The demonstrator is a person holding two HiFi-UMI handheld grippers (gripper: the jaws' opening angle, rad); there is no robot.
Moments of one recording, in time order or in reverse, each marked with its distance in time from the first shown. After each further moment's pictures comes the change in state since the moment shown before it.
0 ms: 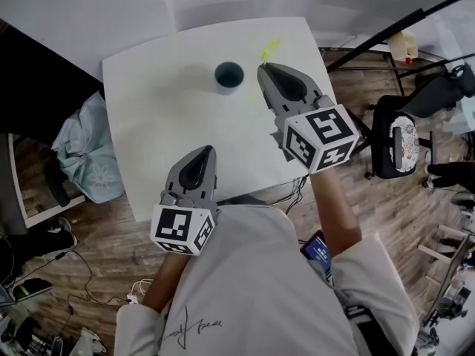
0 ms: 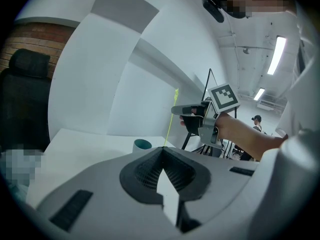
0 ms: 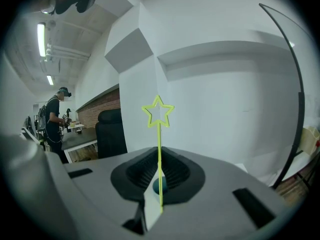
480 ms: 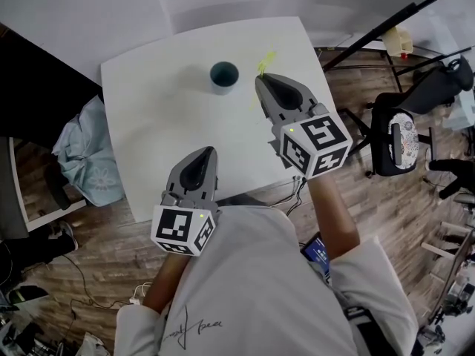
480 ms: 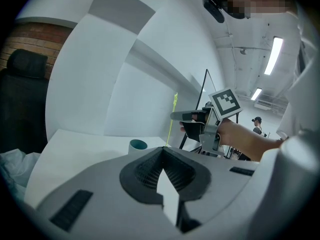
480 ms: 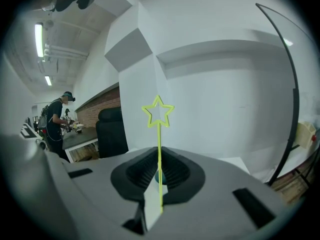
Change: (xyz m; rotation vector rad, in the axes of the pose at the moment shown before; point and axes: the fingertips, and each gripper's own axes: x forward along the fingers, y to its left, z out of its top) left arm -0.003 -0.013 0.000 0.011 -0.007 -0.025; right arm -0.019 0.005 -0.019 0.018 0.023 -0.013
